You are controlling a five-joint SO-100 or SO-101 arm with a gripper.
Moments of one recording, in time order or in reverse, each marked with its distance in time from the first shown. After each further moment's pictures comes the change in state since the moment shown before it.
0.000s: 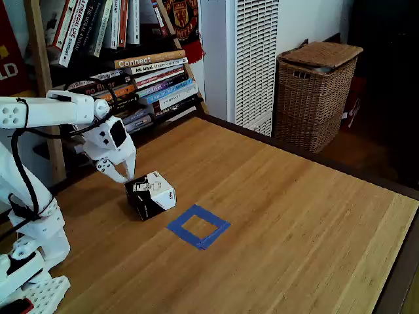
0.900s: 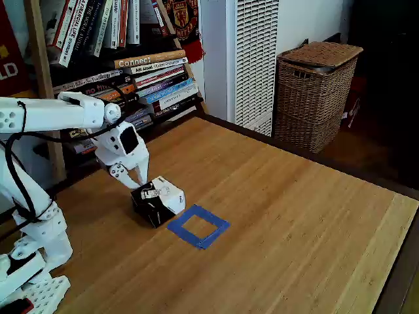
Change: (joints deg) arm 10.1 1.1 0.5 1.5 -12.0
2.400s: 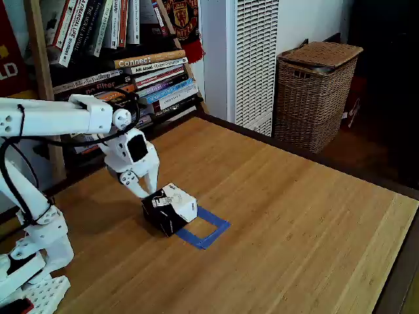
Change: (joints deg) arm 9.1 1.1 0.9 3.2 -10.1
